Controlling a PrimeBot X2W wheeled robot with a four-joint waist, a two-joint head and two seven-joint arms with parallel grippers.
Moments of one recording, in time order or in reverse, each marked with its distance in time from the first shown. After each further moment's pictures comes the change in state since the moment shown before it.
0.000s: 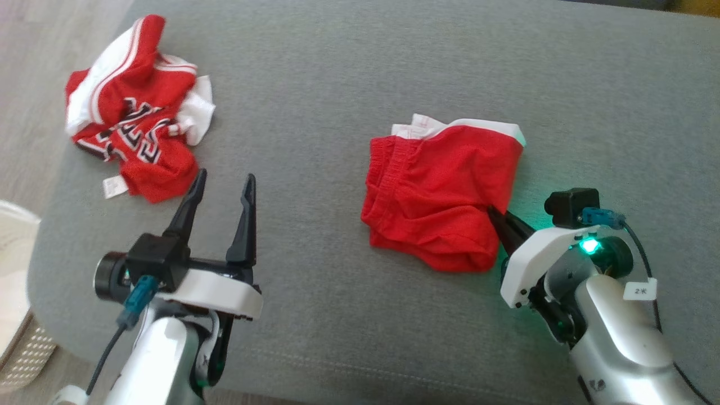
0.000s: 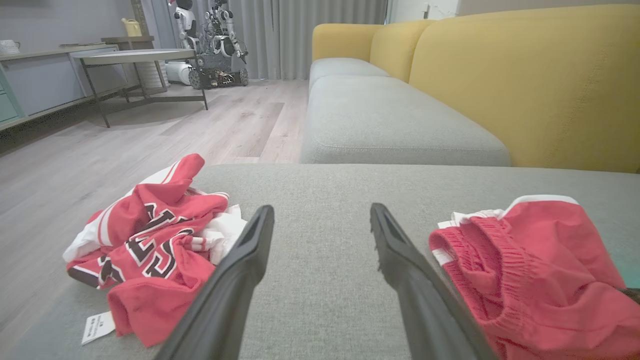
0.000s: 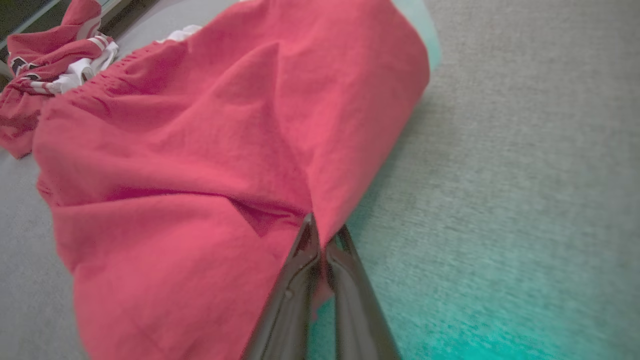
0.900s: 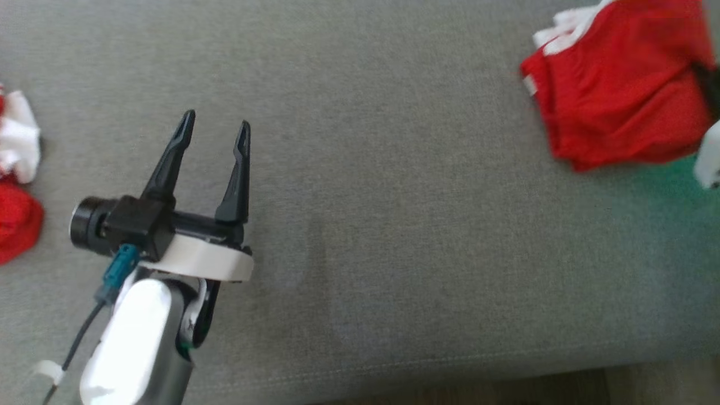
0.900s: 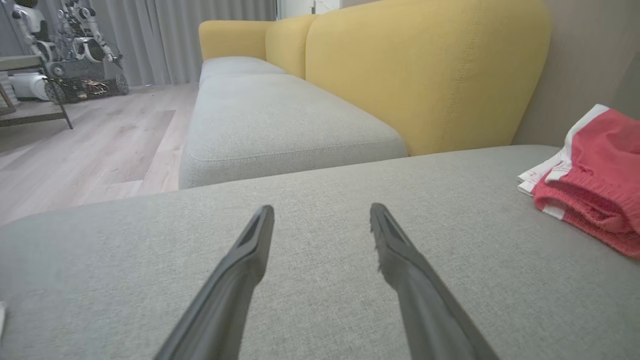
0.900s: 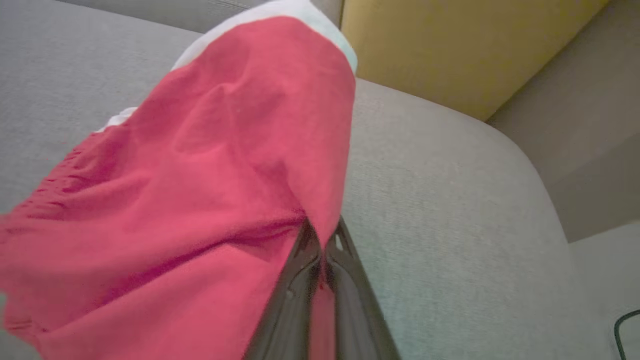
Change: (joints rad) left arm -0.096 0.021 0.026 -0.070 0.062 -0.043 -0.003; right arm -0.233 -0.491 -0.006 -0.120 0.037 0.000 0.069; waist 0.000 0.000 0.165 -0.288
